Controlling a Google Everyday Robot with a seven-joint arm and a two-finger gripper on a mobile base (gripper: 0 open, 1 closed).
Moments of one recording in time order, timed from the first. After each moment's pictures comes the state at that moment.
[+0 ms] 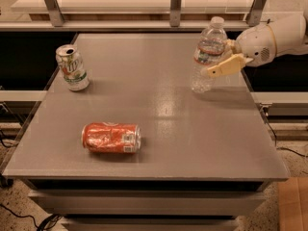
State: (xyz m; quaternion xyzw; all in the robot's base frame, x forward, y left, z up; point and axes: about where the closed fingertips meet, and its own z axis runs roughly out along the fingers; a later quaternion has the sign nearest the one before) arm 0.591 -0.149 0.914 -0.58 0.61 0.37 0.39
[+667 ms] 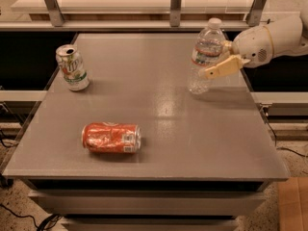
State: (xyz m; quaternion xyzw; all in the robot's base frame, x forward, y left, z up) arm 0.589 -0.140 0.912 -0.58 0.61 0.38 0.39
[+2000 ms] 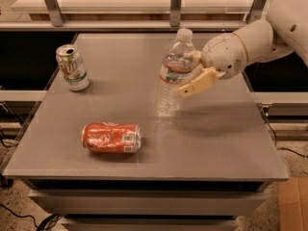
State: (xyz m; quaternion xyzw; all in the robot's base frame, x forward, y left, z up) arm 0.503 -0.054 0.929 -0.65 0.51 0.44 0.35
